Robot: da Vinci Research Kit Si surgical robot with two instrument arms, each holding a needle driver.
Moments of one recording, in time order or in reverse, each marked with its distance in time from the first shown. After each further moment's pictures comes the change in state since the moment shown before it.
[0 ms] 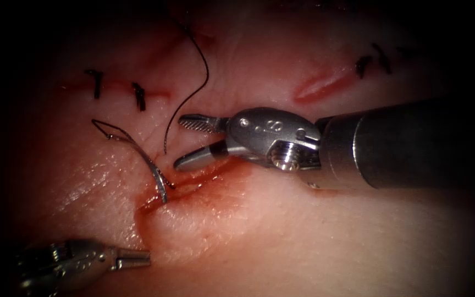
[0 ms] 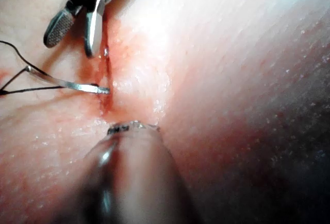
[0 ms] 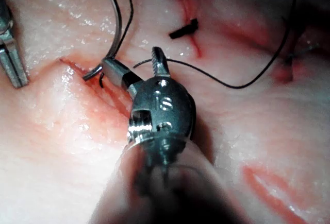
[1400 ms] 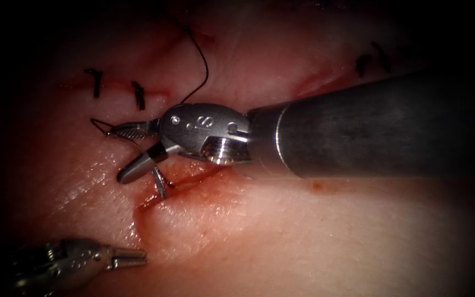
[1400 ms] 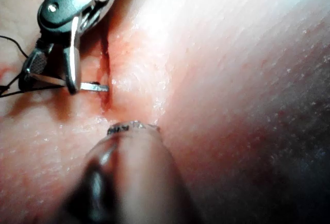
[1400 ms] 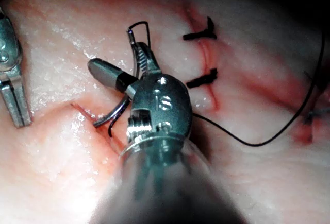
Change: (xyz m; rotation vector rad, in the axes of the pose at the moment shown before) right arm 0.001 0.000 0.008 0.369 -0.072 0.020; left arm -0.001 0.000 0.000 -0.005 0.001 -0.004
